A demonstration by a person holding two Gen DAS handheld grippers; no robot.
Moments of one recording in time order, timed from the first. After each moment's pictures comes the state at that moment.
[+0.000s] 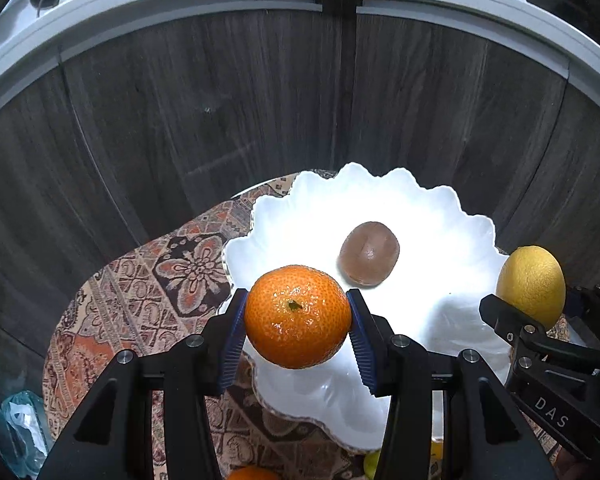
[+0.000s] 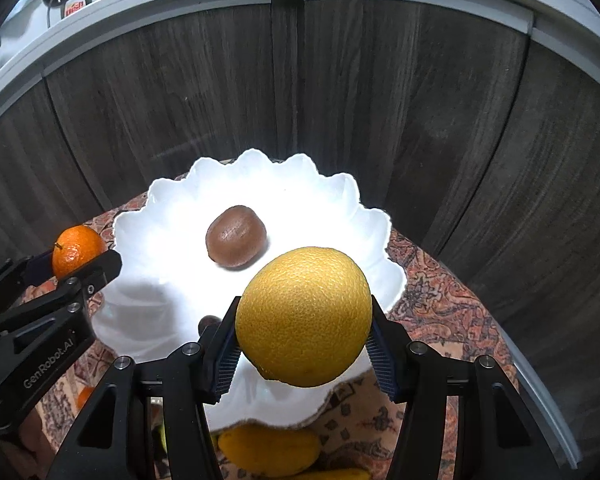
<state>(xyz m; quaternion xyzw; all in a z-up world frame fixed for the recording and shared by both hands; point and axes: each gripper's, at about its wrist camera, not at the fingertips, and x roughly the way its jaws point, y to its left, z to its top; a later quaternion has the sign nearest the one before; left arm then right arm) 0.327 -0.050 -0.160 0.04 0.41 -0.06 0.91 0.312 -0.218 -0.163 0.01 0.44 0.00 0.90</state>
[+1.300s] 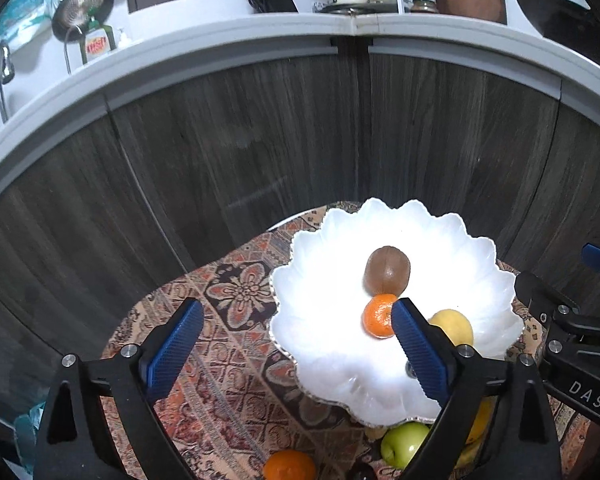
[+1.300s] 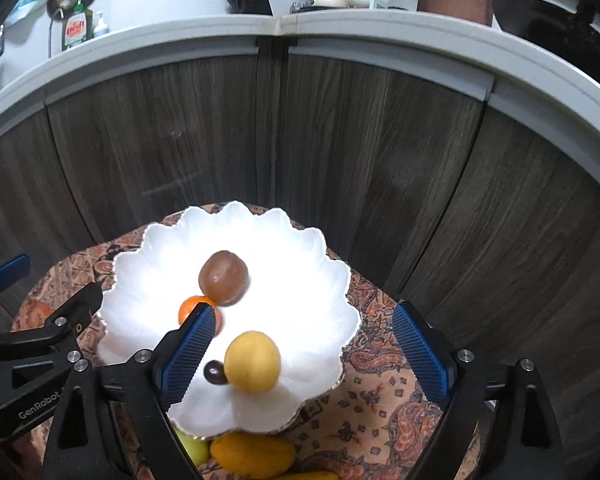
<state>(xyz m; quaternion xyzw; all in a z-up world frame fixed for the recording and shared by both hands) 0.287 -0.041 -0.106 0.07 0.36 -0.01 0.93 0.288 -0.221 -0.104 -0.01 0.39 -0.03 0.92</state>
